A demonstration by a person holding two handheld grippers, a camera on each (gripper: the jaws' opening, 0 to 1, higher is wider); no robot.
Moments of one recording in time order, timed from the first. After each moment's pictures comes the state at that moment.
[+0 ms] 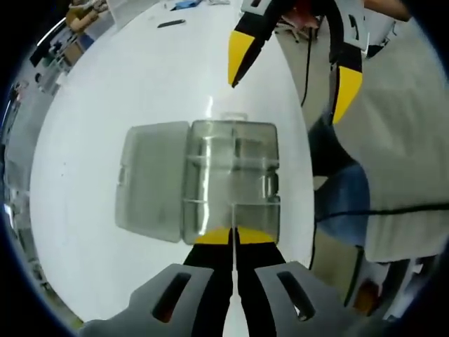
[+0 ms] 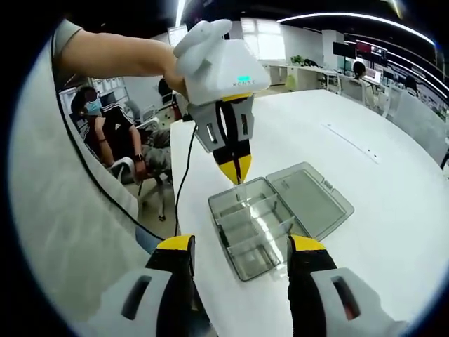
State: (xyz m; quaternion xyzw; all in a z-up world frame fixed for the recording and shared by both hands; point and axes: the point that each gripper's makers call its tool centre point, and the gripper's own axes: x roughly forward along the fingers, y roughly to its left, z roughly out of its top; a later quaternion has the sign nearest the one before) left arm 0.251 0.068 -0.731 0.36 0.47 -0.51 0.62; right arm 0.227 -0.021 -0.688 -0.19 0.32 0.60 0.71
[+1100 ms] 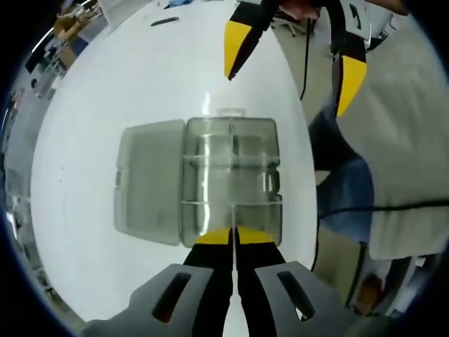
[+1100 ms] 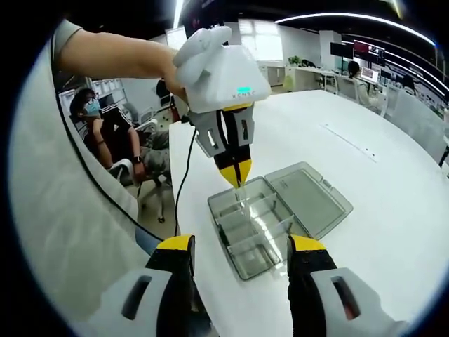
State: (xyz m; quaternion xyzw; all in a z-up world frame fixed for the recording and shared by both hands) left arm 0.250 0.066 -0.738 0.38 0.47 -0.52 0.61; right arm 0.226 -0.023 -0.688 -0.18 0.32 0.59 0.72
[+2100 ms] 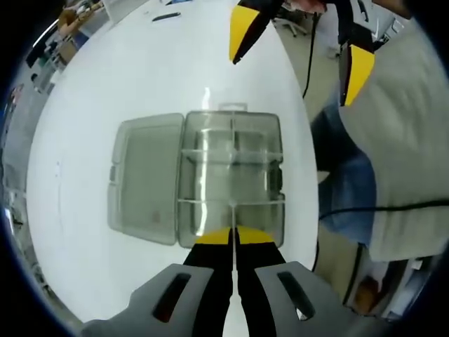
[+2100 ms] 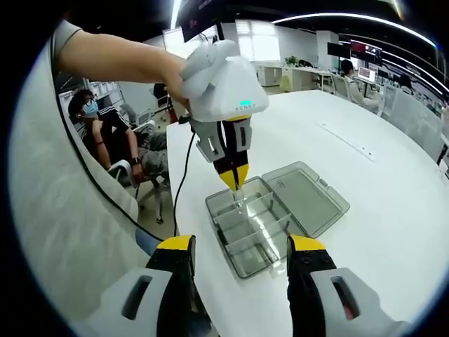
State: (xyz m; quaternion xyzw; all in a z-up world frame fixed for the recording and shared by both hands) left arm 0.250 0.069 -0.750 0.37 0.48 -0.52 0.61; right arm 0.228 -0.026 -0.686 -0.18 0.32 0.59 0.72
